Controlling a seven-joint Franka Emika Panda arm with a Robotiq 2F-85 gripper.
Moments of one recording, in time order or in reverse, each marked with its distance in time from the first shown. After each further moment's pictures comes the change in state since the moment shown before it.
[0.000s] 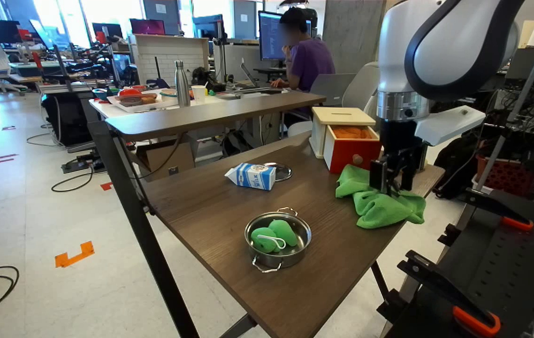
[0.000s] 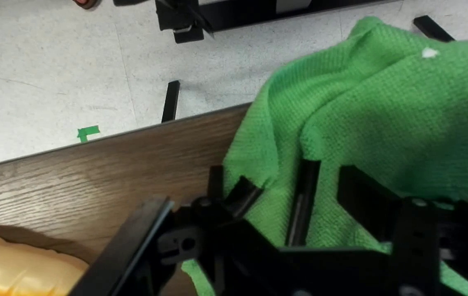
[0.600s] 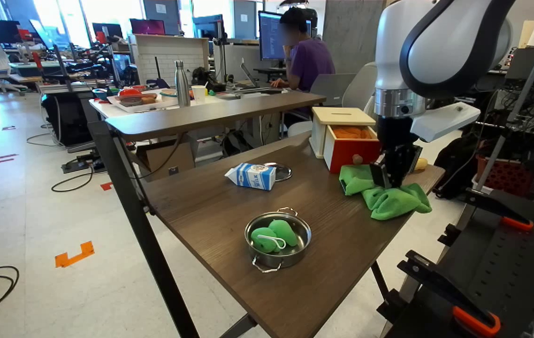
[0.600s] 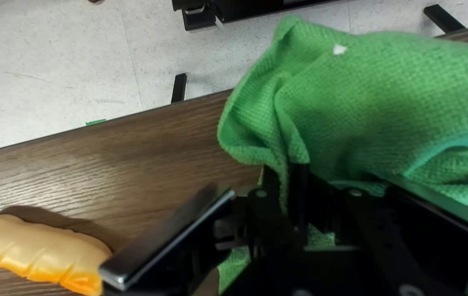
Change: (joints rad) arm 0.016 0.008 -0.028 0.028 -0.002 -0.009 0.001
